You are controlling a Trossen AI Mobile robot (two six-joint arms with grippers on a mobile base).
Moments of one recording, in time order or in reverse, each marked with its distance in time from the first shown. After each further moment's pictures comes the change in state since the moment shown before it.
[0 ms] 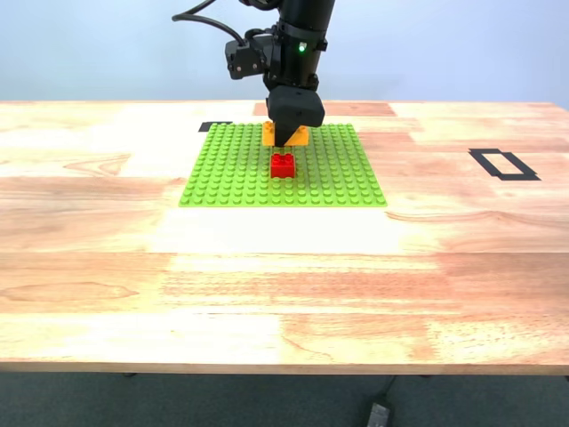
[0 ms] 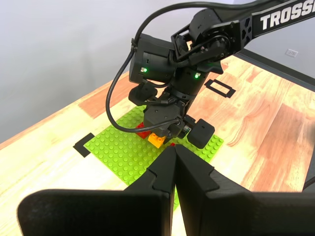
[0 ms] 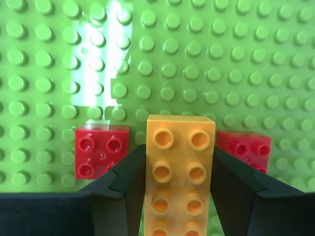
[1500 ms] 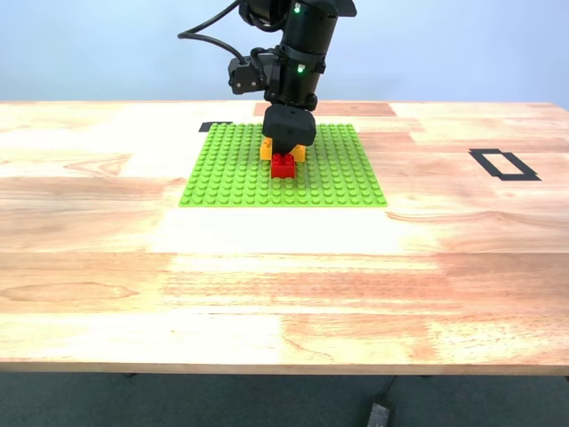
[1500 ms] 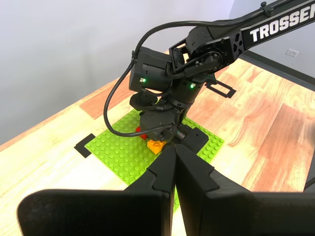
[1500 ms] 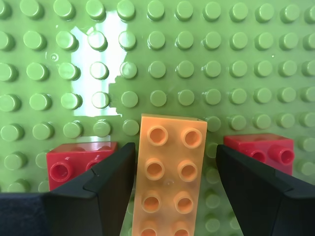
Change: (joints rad) arm 0 0.000 -0.002 0.000 0.001 0.000 0.003; arm 1 -0.014 0.027 -0.055 0.093 -0.011 0.090
